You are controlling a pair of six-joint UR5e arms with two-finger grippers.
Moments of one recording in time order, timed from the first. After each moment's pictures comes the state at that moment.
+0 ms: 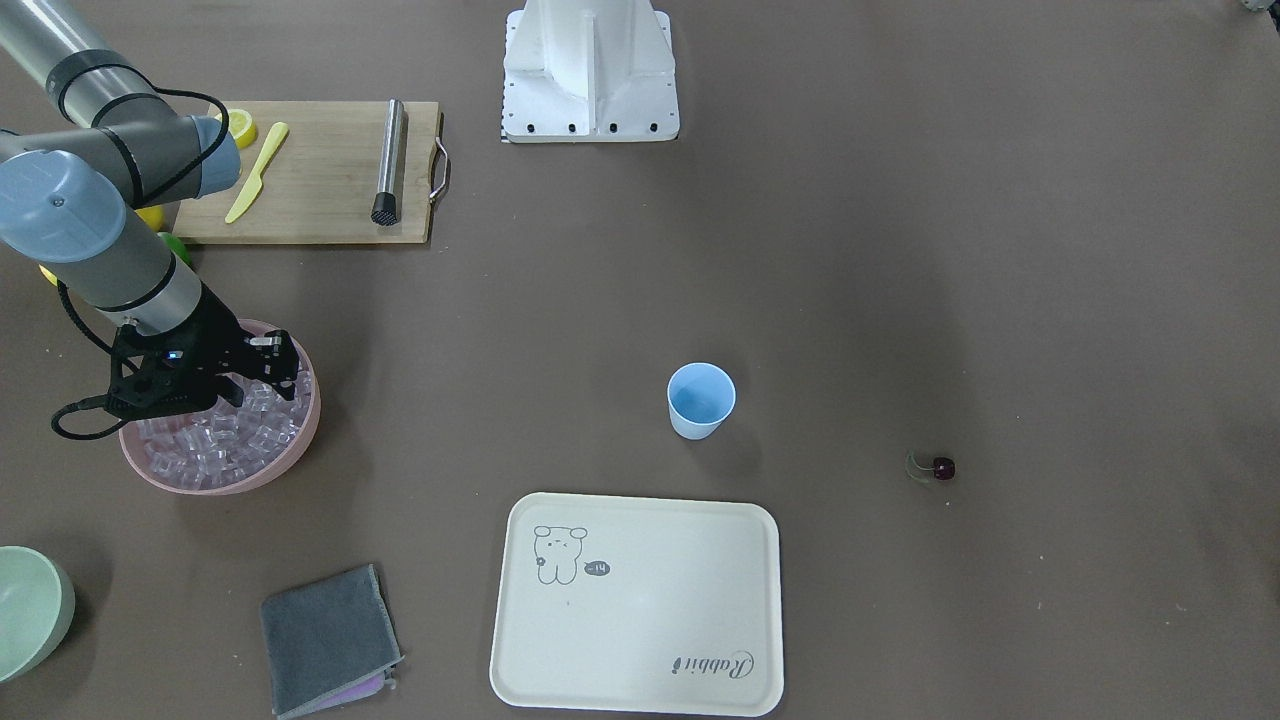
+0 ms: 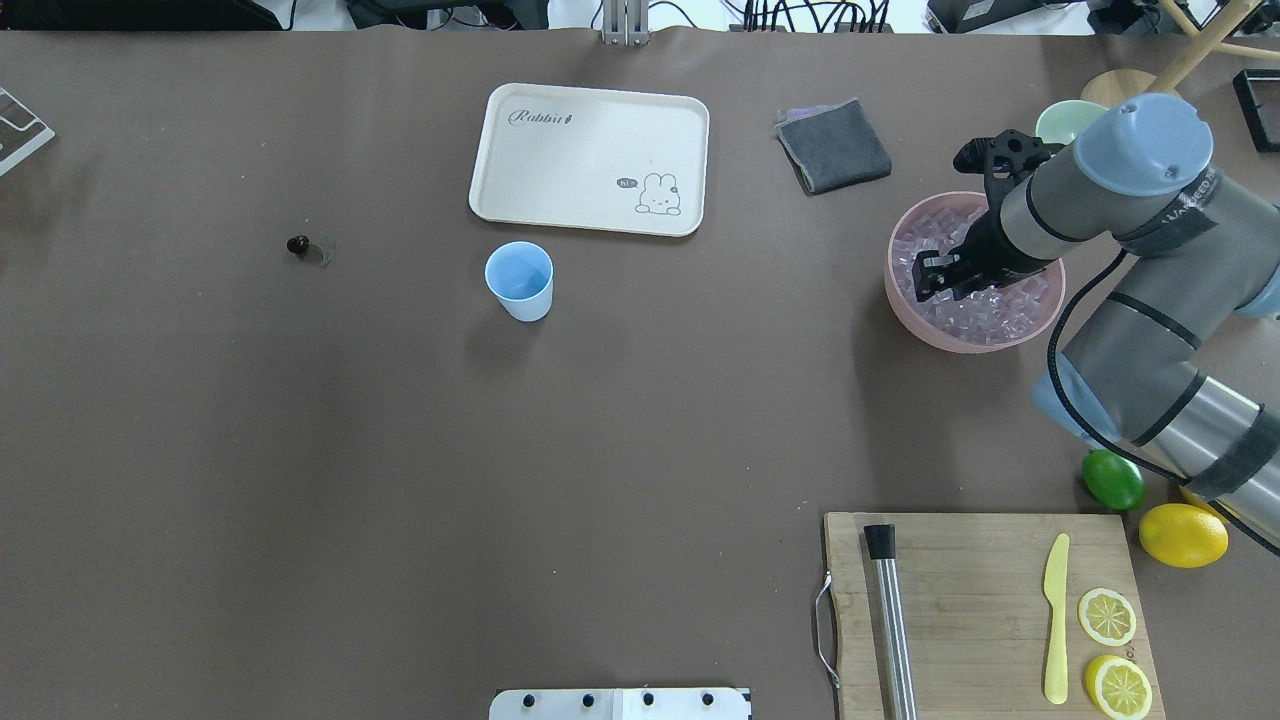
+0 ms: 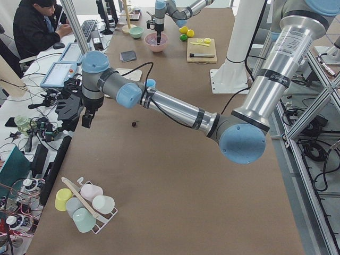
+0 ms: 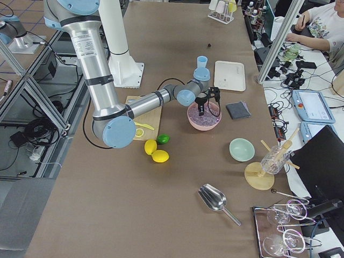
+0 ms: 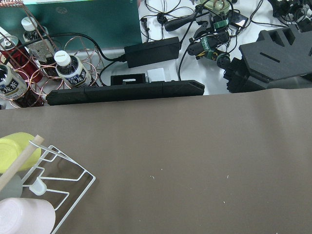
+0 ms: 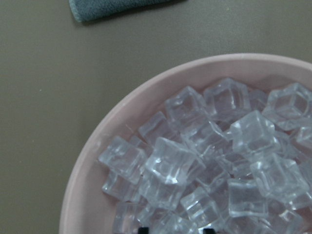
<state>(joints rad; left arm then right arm) -1.52 -2.00 -1.52 -1.77 -2.27 -0.37 0.87 -1.28 1.64 -1.21 2.10 0.86</state>
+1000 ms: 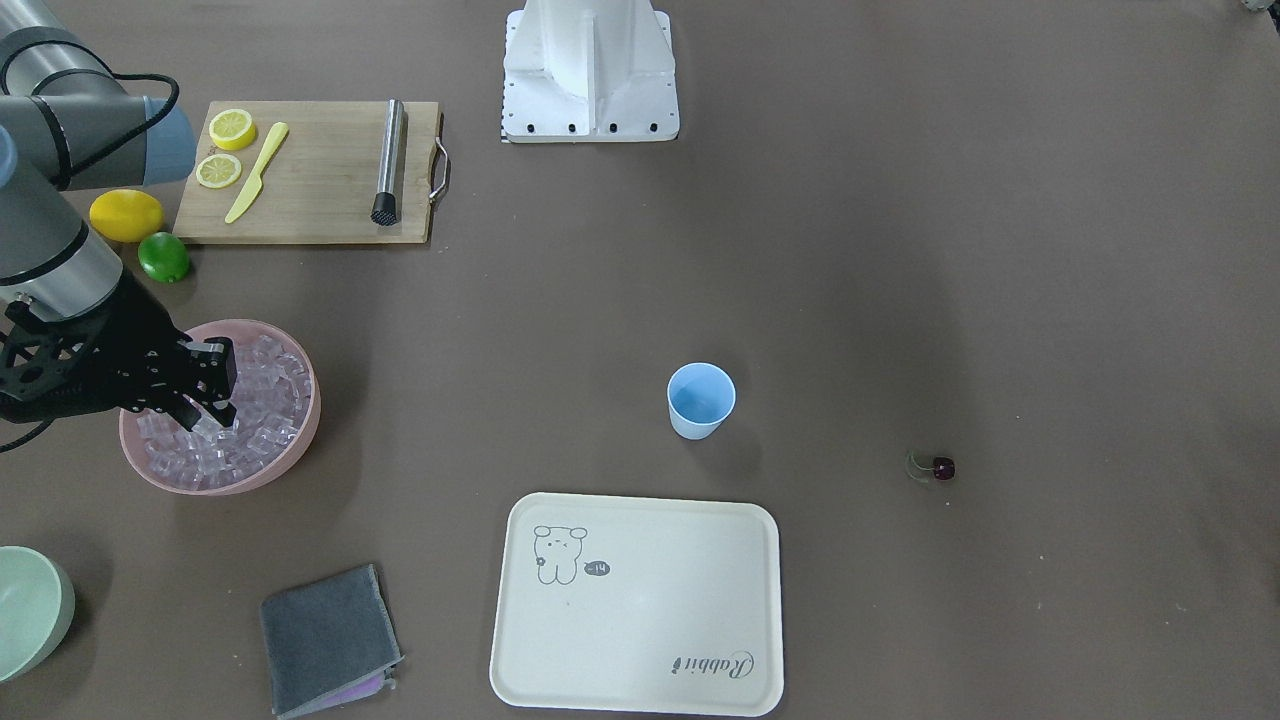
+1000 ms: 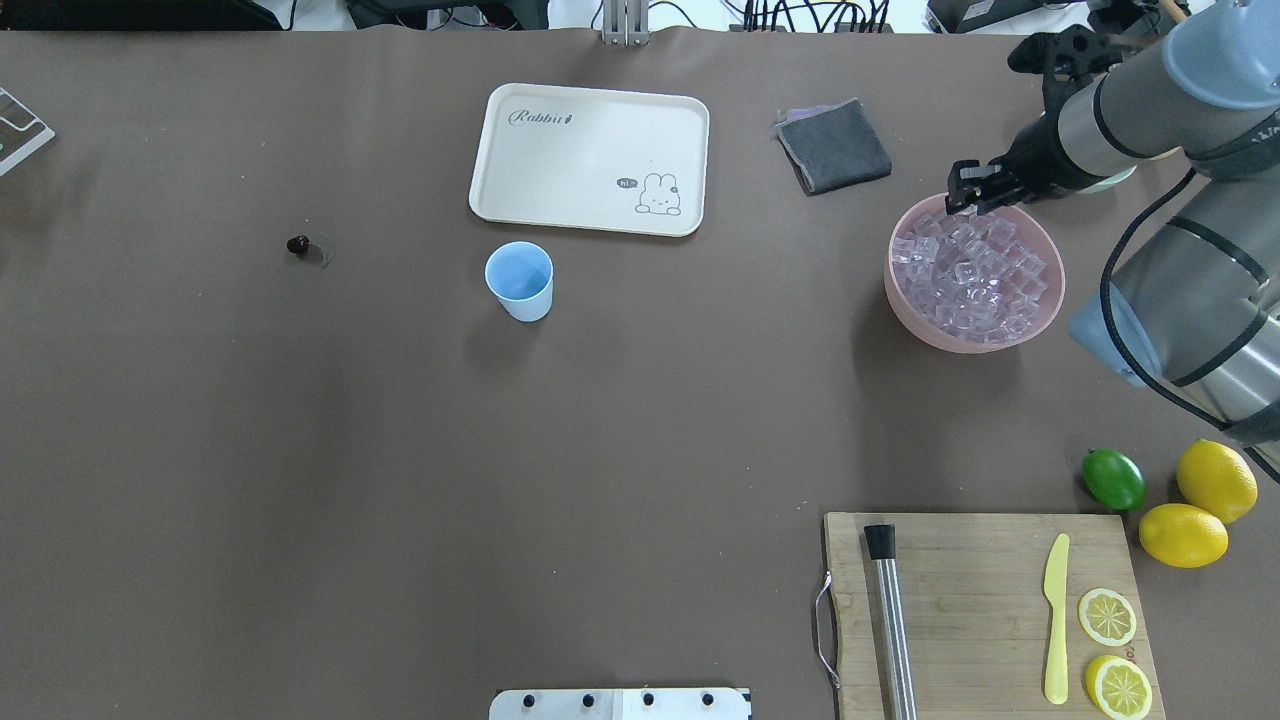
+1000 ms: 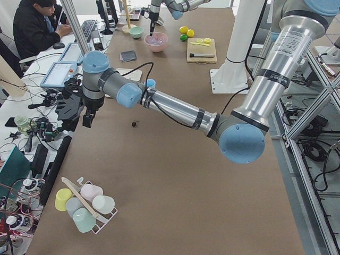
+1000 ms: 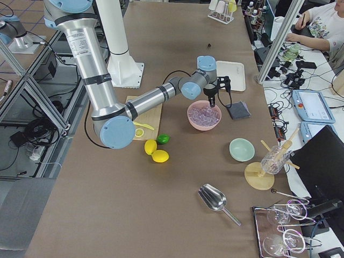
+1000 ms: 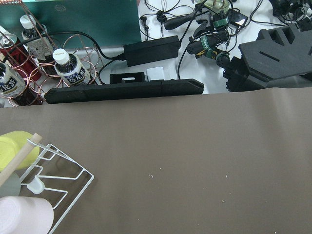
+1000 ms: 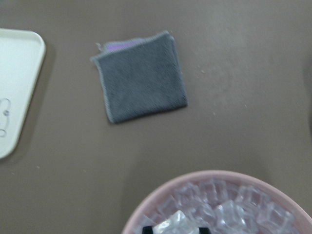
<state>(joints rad) -1.51 -2.00 -1.53 -1.77 -2.28 -0.37 0.99 -1.21 1.71 -1.22 2.08 0.86</state>
